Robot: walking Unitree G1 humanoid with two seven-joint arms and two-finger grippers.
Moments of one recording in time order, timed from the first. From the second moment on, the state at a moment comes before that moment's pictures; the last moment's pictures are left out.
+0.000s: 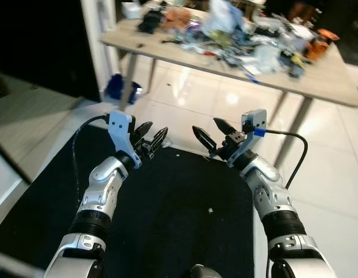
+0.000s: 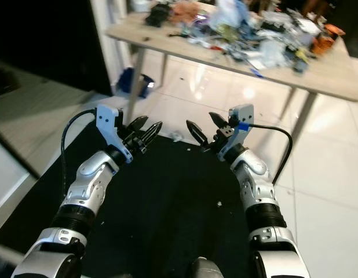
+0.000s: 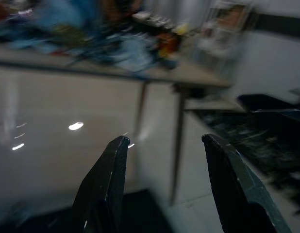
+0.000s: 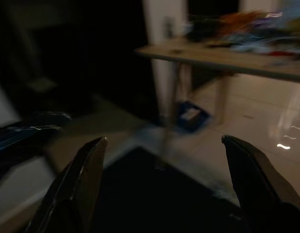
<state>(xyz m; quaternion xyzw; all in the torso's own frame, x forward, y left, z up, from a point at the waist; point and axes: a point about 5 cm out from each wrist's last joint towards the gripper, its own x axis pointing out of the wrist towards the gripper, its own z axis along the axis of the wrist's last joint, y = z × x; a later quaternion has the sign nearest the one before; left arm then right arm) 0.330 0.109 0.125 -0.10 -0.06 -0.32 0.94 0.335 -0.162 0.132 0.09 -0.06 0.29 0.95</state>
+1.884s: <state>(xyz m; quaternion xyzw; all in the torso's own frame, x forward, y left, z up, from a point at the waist) 0.330 0.116 0.124 -0.10 -0.06 -0.31 0.94 0.336 -0.152 0.135 0.10 -0.06 0.31 0.94</state>
